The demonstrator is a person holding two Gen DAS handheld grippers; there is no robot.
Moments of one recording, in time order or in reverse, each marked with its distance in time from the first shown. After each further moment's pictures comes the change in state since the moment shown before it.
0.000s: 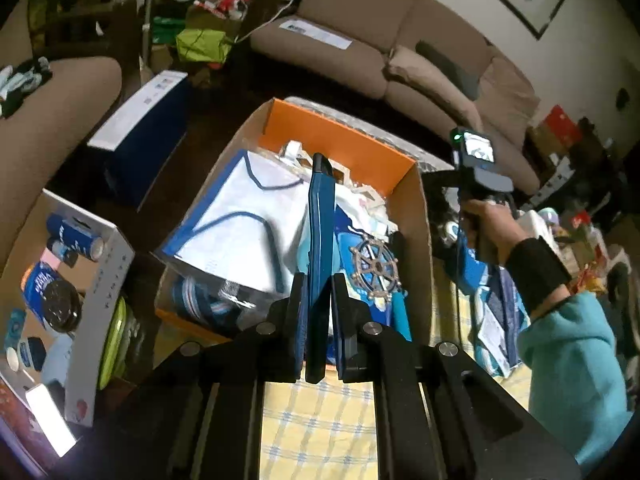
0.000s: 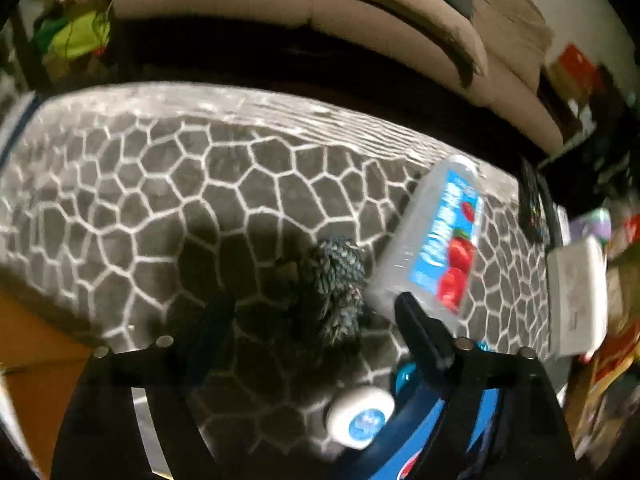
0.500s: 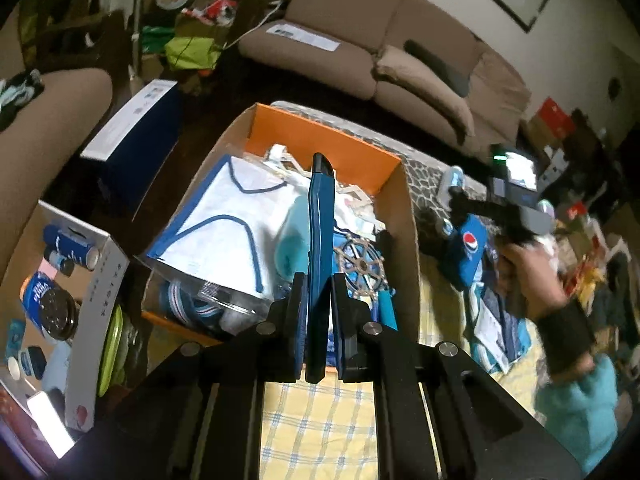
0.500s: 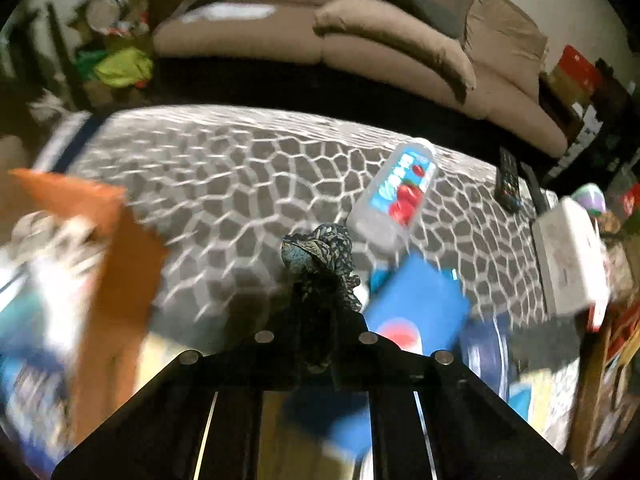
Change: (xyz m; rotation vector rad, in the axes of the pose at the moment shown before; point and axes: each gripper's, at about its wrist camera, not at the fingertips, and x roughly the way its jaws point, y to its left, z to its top) left arm -0.007 -0.024 -0.008 0.050 -0.010 -0.016; right arm -0.109 -0.050 -0.109 0.056 -0.187 0.179
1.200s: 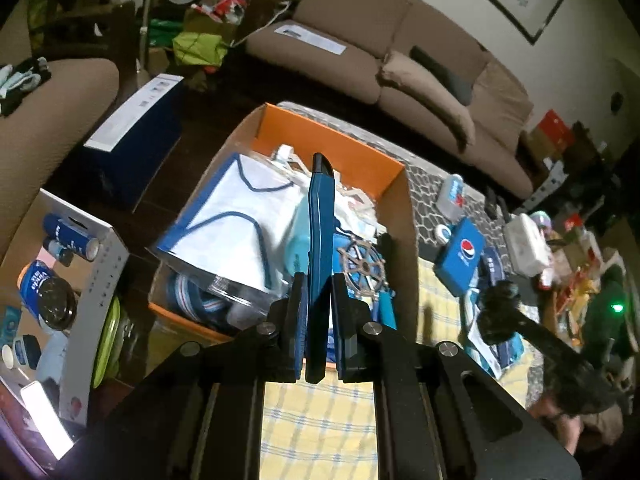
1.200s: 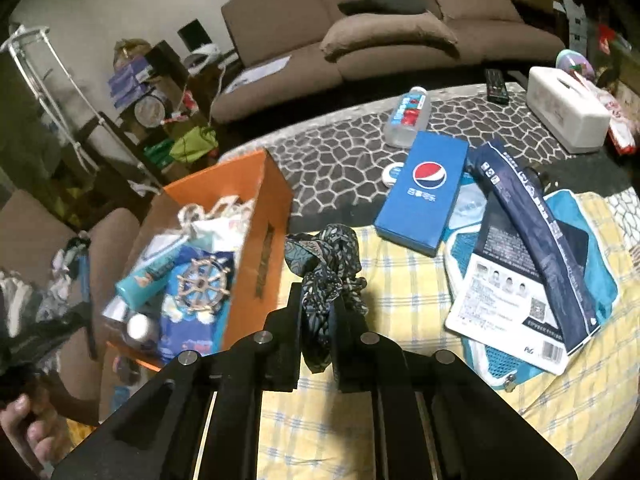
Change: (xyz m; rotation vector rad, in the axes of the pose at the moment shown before) left arm -0.007 0.016 0.002 -0.061 -0.005 -0.011; right arm -0.136 0.008 -0.136 0.337 -0.121 0.350
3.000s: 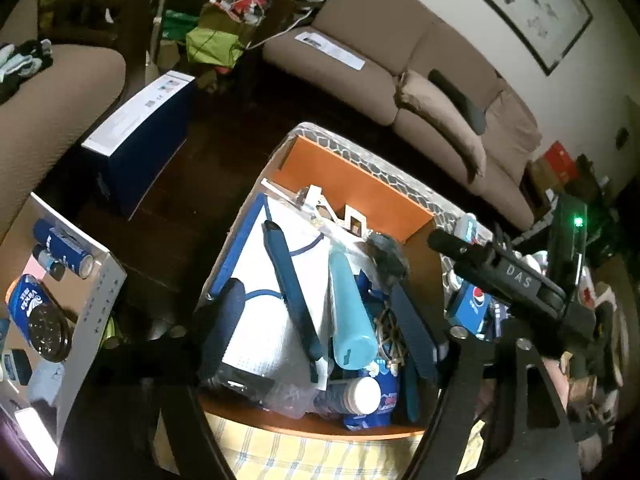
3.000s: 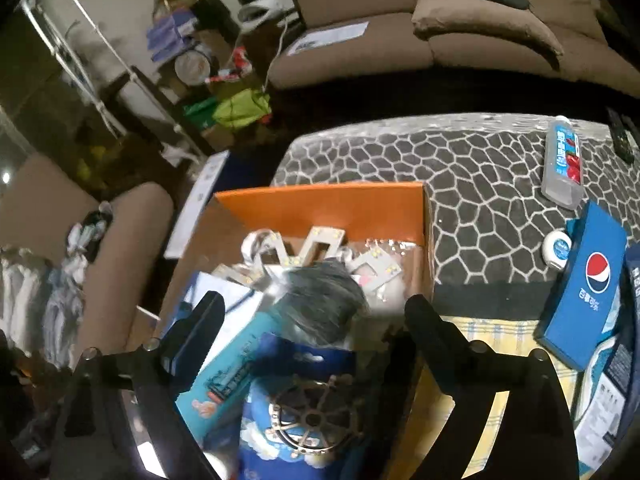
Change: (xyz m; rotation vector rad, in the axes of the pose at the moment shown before) left arm 0.031 0.051 0.055 -0.094 -0.027 -0.030; right arm 0.136 0.121 0.082 -0.134 0.121 0.140
